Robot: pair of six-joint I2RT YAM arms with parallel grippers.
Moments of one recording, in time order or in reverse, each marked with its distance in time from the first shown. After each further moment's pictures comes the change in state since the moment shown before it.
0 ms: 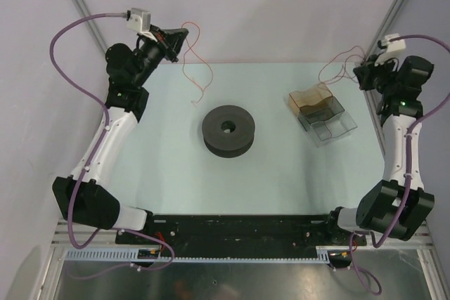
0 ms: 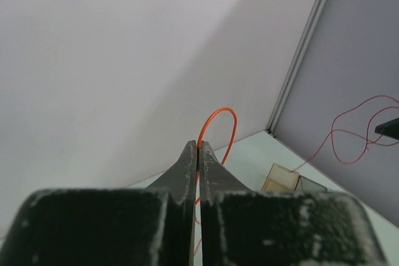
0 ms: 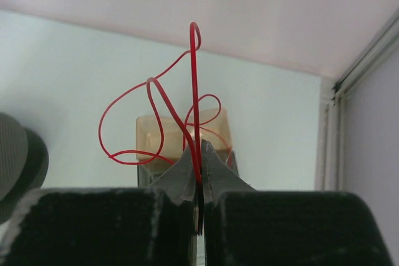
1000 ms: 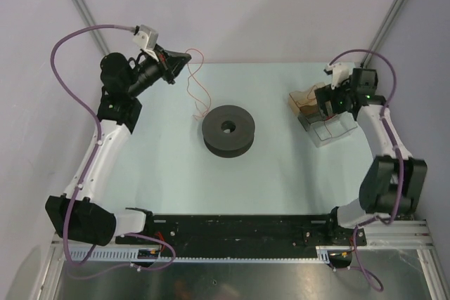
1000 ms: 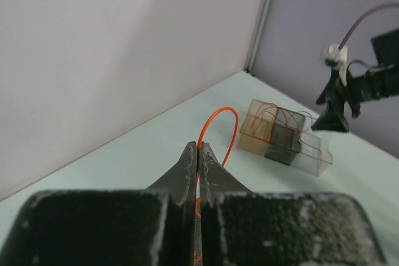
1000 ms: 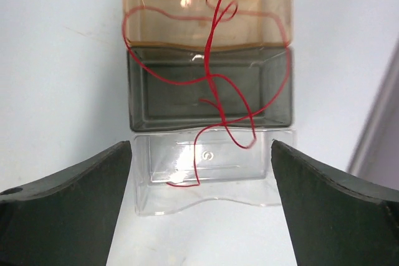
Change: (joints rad) left arm 0.035 -0.115 -0.101 -0.196 0.190 0.121; right arm 0.260 0.236 -0.072 -0.311 0.351 -0.282
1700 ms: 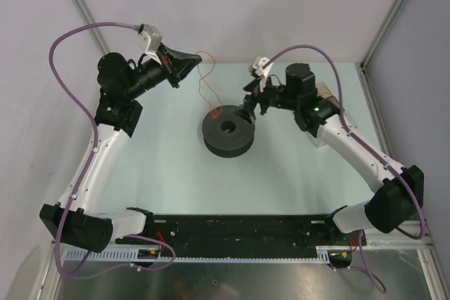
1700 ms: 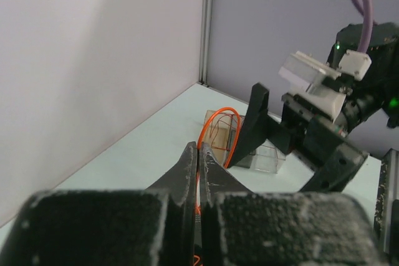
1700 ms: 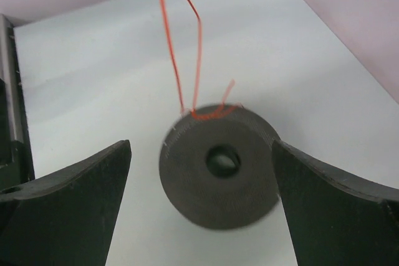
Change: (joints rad) left arm -0.078 -0.049 0.060 -0.029 0.131 -0.016; right arm 0.602 -0.177 0.065 0.284 -0.344 0.240
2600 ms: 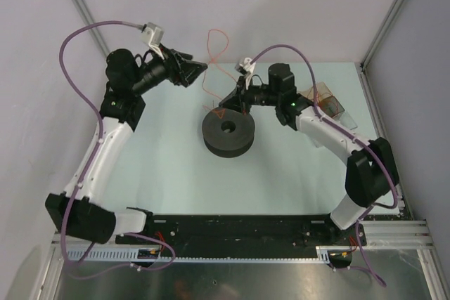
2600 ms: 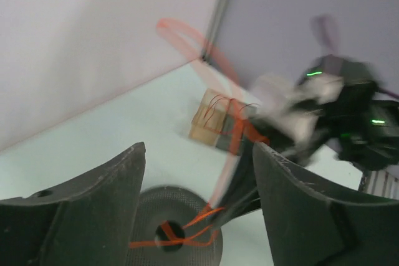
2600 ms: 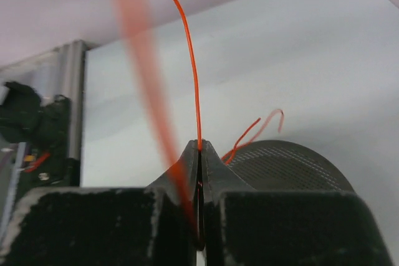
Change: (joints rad) left arm -0.019 0.027 -0.003 -0.056 -0.071 -0.084; right arm 0.071 0.278 0.022 0.322 -0.165 0.196
